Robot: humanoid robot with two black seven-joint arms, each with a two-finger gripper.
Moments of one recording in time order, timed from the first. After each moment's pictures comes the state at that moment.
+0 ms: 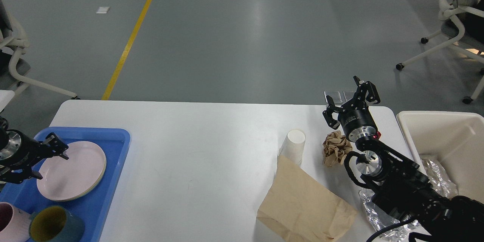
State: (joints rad) left arm -1.01 0.52 0.81 -0.15 -0.13 -0.86 0.19; right arm 0.67 -0.09 0.66 0.40 0.06 0.29 0.50
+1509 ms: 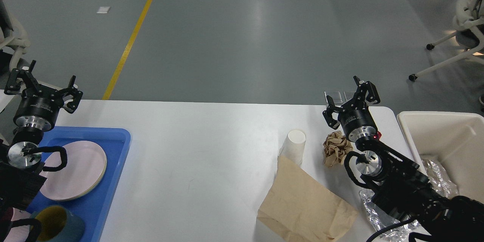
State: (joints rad) left arm -0.79 0.35 -1.01 -0.16 -0.17 -0.64 -0.25; right arm 0.67 -0.09 0.66 0.40 0.06 0.29 0.50
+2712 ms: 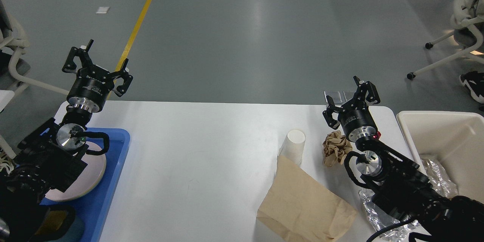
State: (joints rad) left arm -0.85 0.20 -0.88 -0.16 -0.17 -0.69 -0.26; right arm 0.67 -0.09 0.66 0.40 0.06 0.29 0.50
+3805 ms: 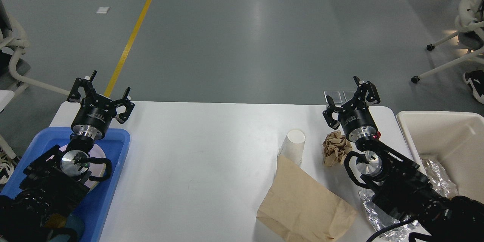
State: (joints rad) left arm -0.73 0.18 -0.90 -0.16 -0.18 -0.70 -0.28; right arm 0.67 -0.09 0.66 0.40 0.06 0.29 0.50
